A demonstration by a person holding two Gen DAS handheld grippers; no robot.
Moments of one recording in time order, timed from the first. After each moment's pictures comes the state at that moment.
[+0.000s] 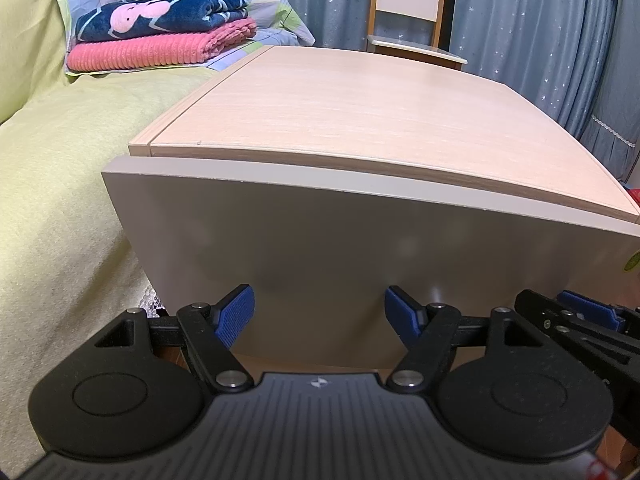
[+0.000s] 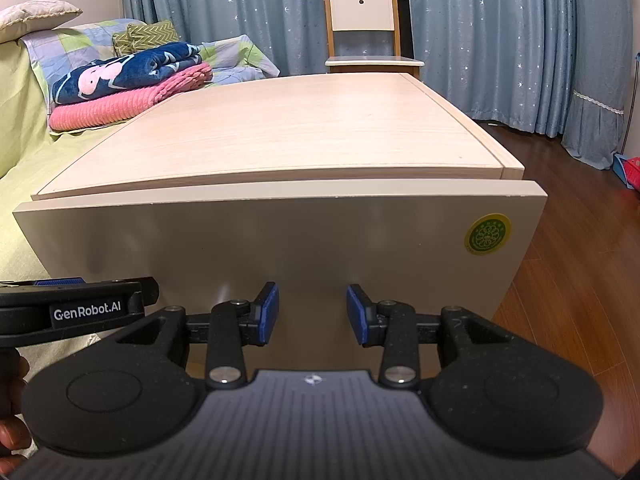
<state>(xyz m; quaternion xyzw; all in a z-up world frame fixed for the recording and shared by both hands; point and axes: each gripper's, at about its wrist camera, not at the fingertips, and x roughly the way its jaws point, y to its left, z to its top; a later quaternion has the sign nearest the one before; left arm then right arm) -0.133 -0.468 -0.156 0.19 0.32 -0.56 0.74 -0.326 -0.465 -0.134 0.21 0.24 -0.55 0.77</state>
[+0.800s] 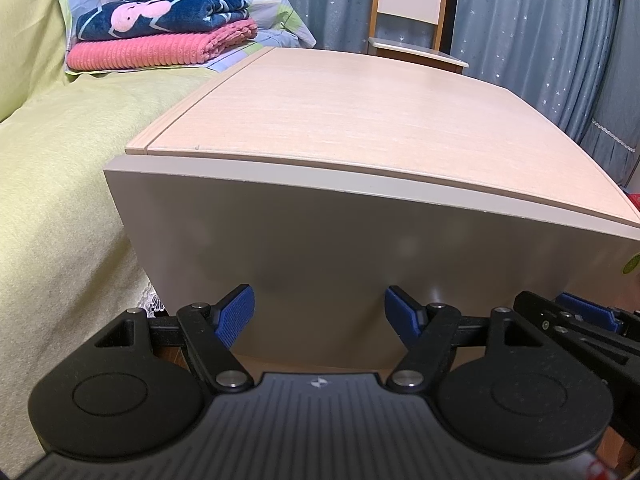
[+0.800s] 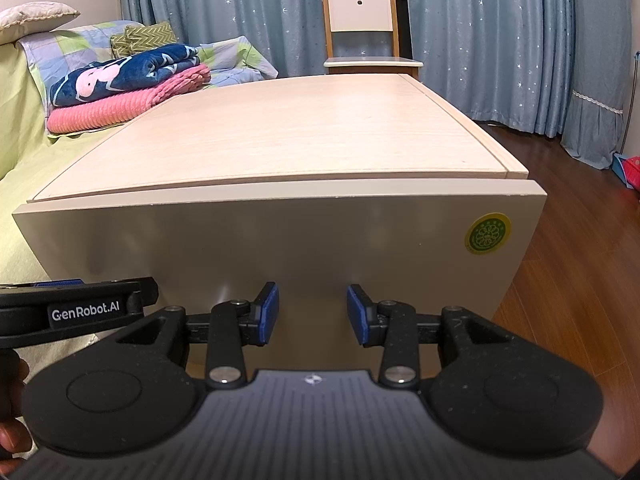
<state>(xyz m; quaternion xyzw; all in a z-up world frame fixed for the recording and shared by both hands) -0.133 -0.473 -0.157 0.18 0.32 -0.56 0.75 -0.324 -0.470 -0.137 0.21 0.24 -0.55 0.77</state>
